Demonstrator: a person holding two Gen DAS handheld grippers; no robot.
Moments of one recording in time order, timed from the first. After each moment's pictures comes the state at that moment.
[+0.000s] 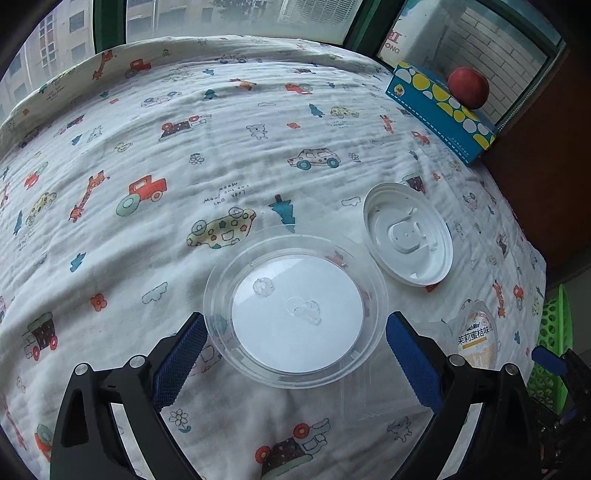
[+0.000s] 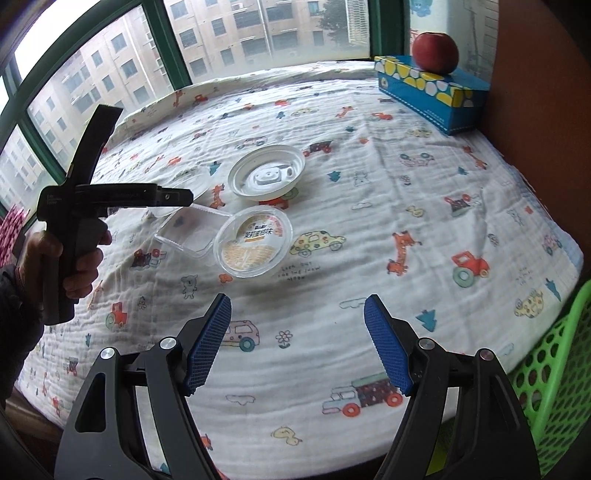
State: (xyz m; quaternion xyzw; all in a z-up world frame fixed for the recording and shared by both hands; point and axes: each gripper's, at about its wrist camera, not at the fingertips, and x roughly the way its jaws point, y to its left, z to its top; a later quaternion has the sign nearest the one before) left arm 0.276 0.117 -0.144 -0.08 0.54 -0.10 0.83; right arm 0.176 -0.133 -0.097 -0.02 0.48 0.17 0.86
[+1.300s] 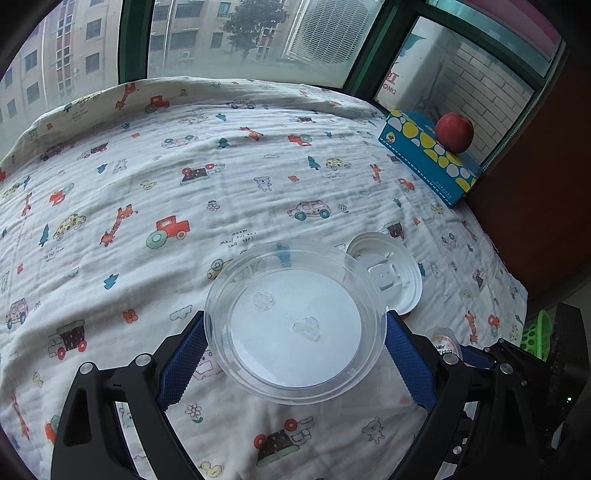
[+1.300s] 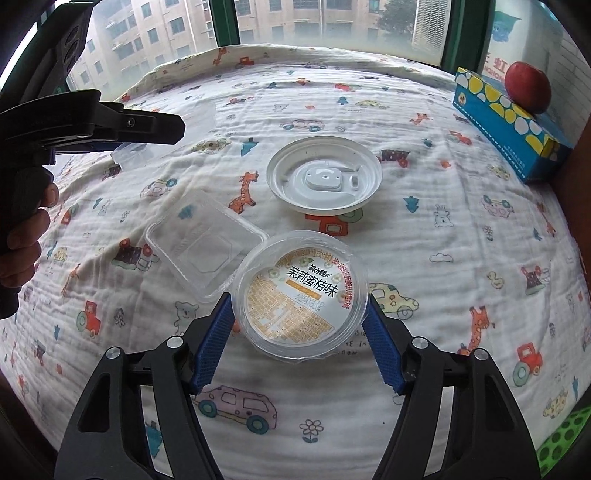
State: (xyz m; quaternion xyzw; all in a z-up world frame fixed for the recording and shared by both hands) left arm 0.257 0.131 -0.098 -0.10 0.48 -0.09 0.87; right arm 0.228 -0.074 -0.135 -0.11 0.48 0.23 0.84
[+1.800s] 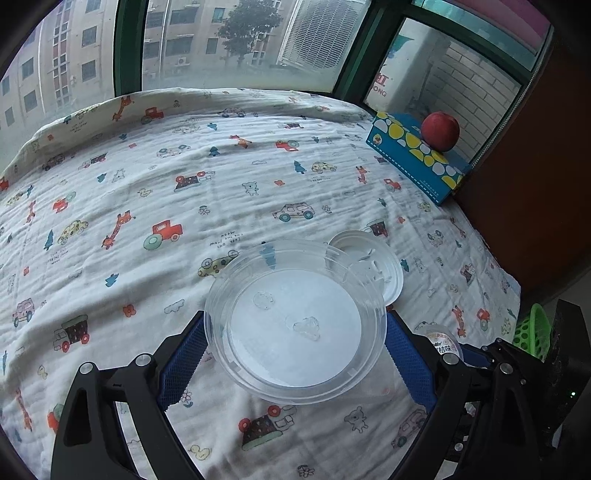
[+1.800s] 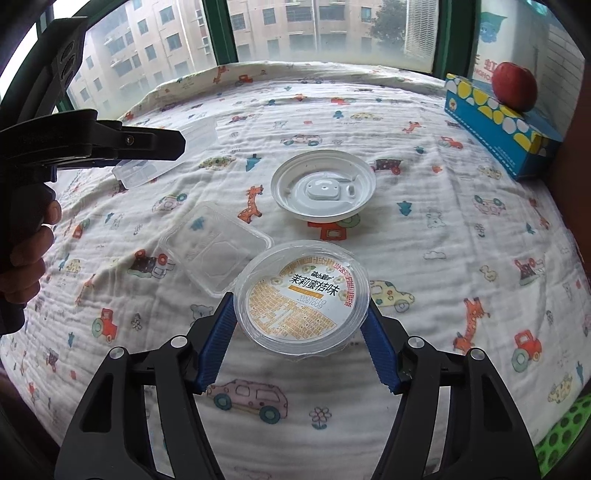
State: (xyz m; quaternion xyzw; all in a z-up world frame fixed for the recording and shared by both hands) left arm 0.240 0.115 -0.080 -0.10 0.47 -0.10 0.87; right arm 0.210 -0.086 -0.118 -0.08 0.46 0.23 0.85
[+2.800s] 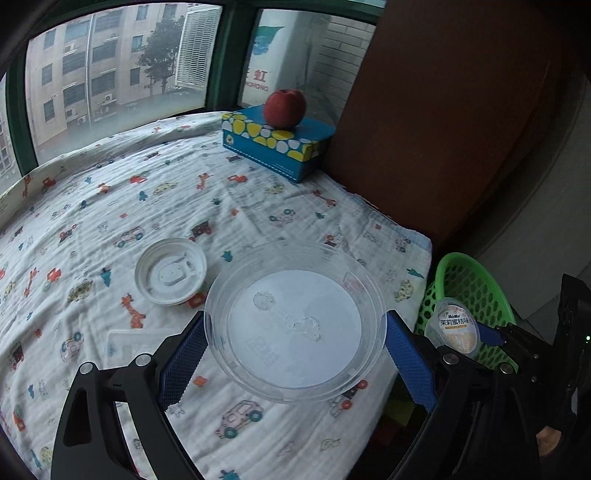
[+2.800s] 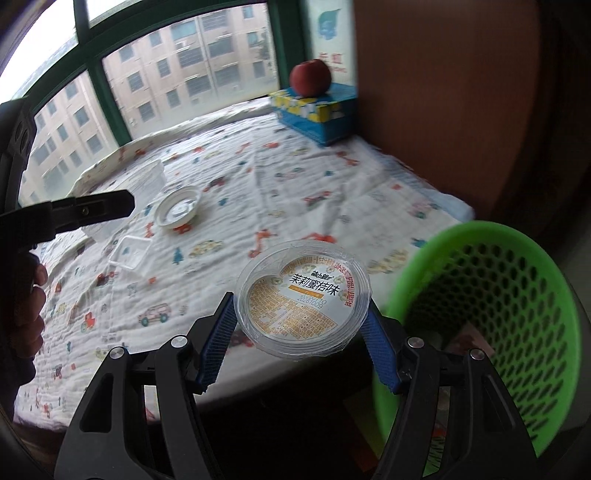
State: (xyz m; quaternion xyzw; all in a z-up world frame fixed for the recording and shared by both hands) left arm 0.181 -0.065 -0.028 -0.02 0.43 -0.23 0.87; right arm 0.107 -0.273 -0.051 0.03 0.42 0.04 0.90
